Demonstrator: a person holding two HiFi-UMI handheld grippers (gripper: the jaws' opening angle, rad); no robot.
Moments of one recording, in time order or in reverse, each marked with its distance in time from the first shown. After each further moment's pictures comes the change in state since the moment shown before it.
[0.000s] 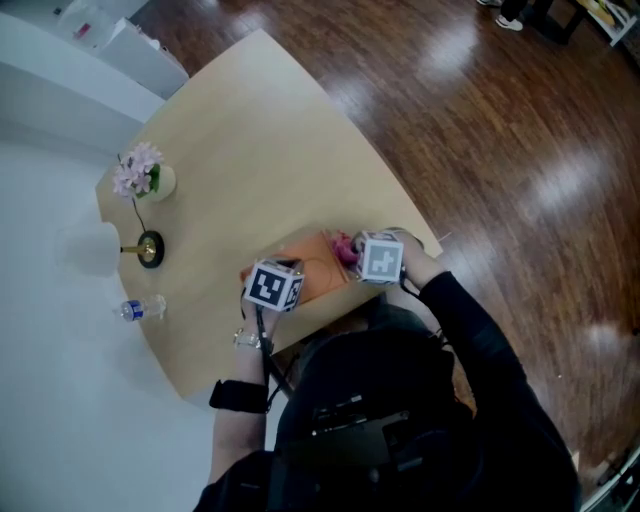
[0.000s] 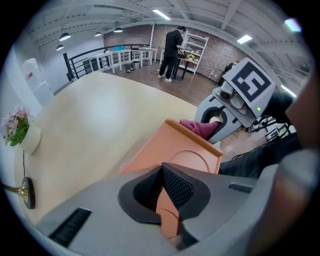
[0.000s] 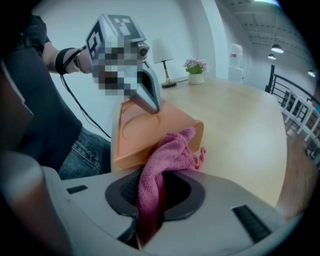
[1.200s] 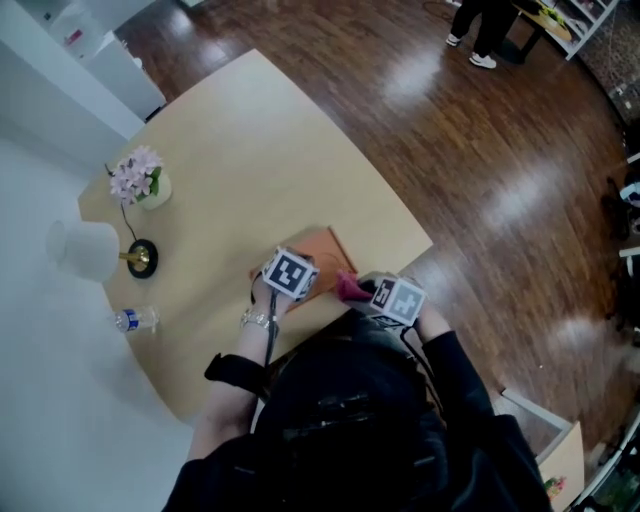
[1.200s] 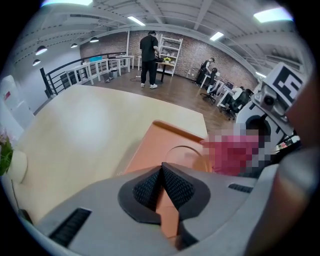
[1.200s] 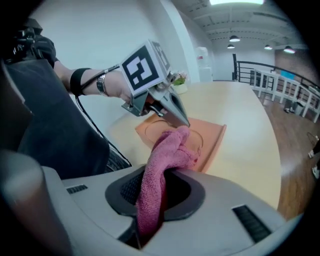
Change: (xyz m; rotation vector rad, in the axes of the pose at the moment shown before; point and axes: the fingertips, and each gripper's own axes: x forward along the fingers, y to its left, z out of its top) left arm 0.005 -0.009 -0.002 0.205 -0.052 -0.149; right arm -0.009 0.098 0.030 0.348 -0.118 -0.145
